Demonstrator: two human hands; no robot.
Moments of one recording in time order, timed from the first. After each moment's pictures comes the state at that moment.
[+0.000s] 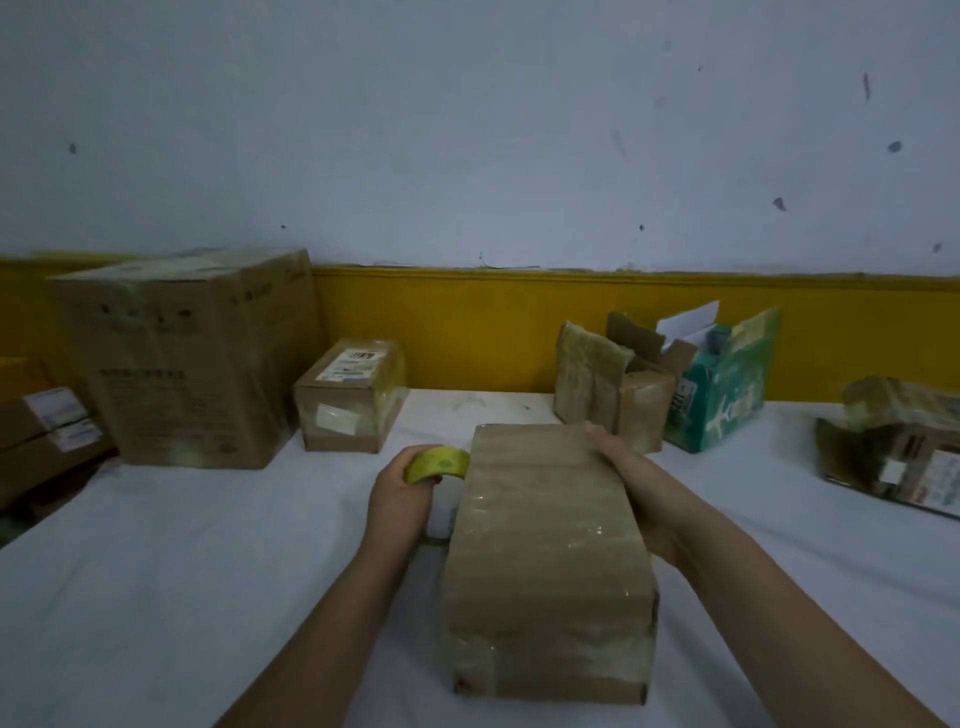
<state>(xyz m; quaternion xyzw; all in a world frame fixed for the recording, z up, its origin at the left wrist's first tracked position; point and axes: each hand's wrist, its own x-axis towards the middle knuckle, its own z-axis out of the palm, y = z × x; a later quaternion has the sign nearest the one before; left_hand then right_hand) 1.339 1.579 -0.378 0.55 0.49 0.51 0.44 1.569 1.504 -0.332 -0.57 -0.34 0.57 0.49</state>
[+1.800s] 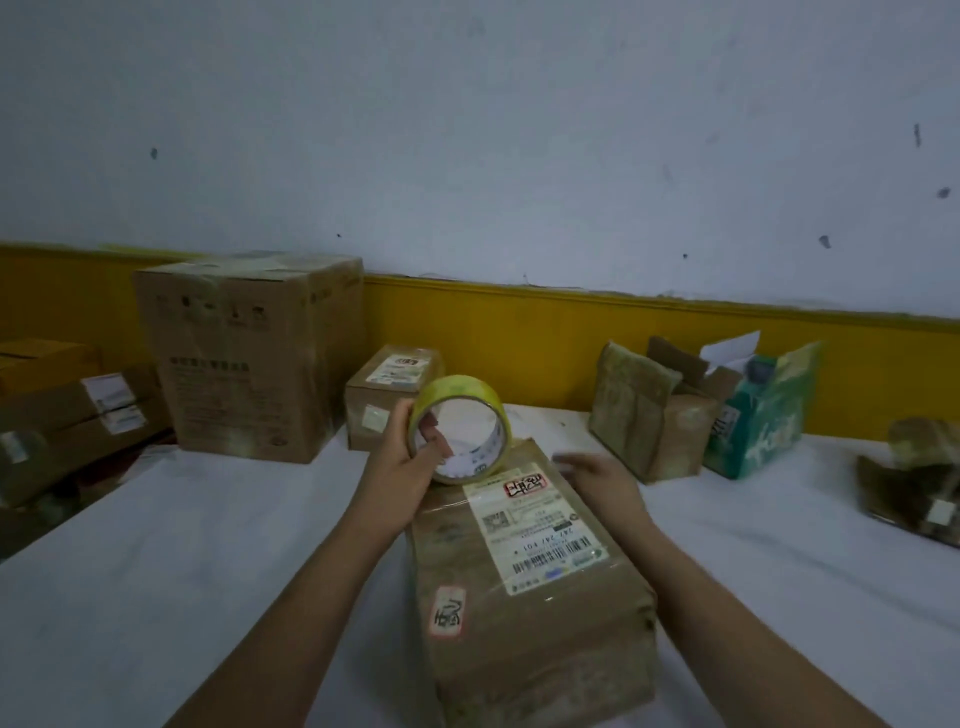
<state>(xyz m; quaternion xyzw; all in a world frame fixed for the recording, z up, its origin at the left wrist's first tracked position) 1.276 1.564 -0.333 0.67 0.37 0.54 0.35 1.502 1.548 -0.357 -0.66 -0.55 0.27 0.43</state>
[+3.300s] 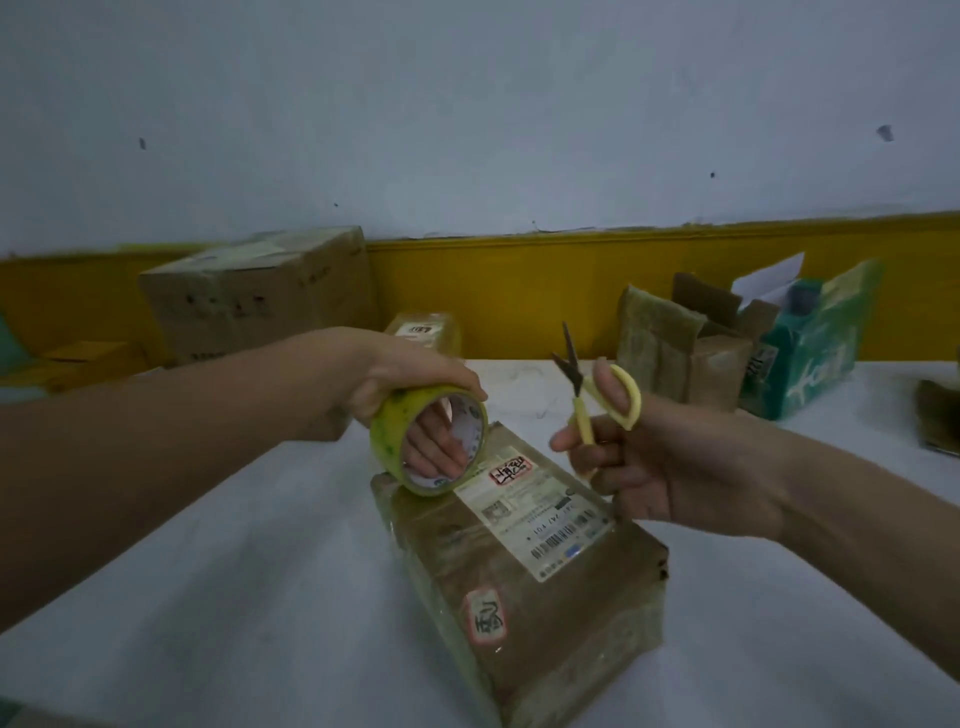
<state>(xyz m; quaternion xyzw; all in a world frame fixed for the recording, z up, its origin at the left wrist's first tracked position) 1.293 1.579 -0.229 0.60 0.66 0.08 0.45 1.506 1.459 -0.253 -0.43 -0.37 0.74 0.36</state>
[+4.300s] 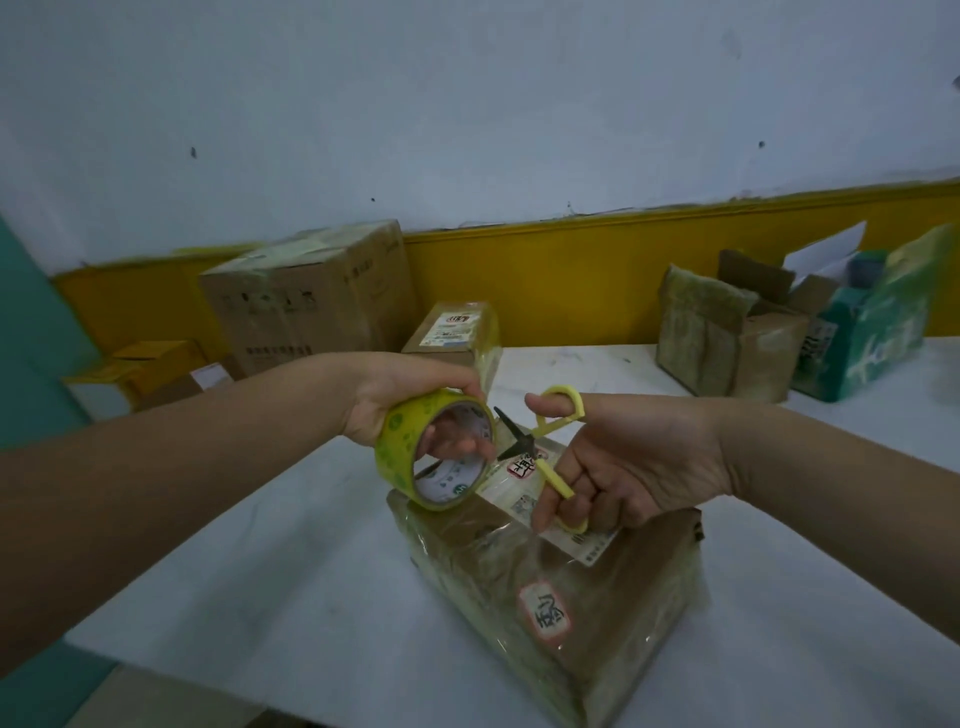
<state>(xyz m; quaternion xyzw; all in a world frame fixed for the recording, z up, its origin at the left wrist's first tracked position) 1.236 1.598 -0.238 0.60 0.61 0.01 0.52 1.463 1.501 -0.266 -0.40 -0.46 0.79 0.09</state>
